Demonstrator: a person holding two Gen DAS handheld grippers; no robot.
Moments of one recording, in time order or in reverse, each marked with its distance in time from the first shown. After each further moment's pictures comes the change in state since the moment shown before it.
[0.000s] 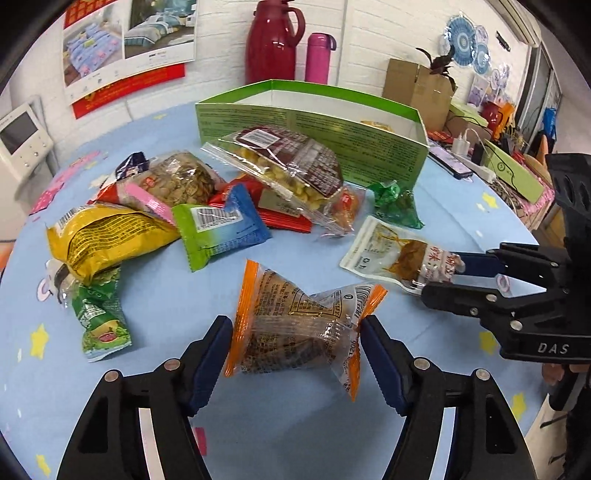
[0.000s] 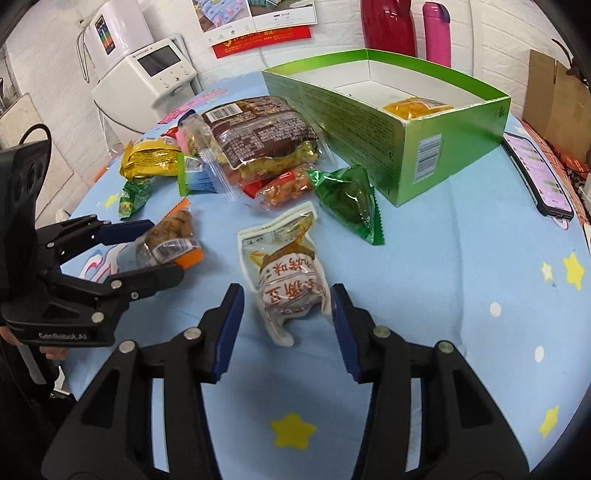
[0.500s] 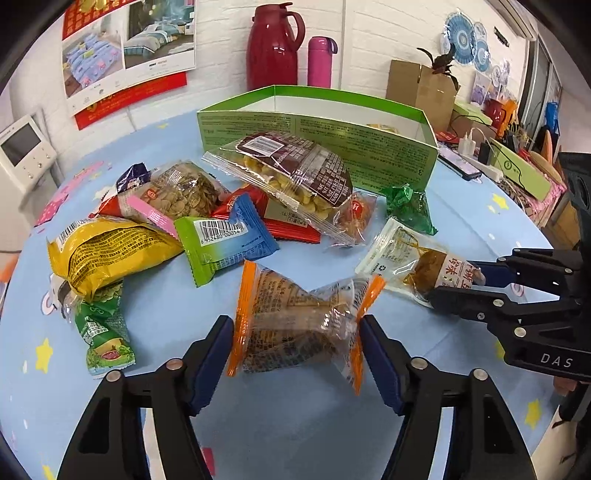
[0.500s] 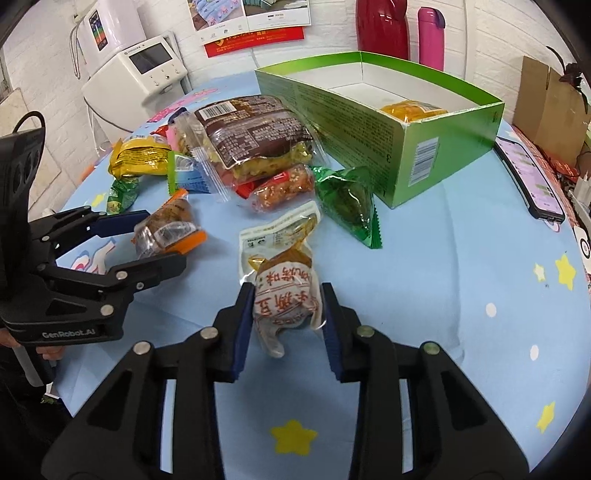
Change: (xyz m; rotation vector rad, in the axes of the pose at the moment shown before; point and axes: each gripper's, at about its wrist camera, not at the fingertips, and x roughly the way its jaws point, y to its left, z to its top) left arm 0.014 -0.002 0.011 0.043 -0.021 0.030; right arm 0.004 0.005 -0.001 0.004 -0.006 -0.061
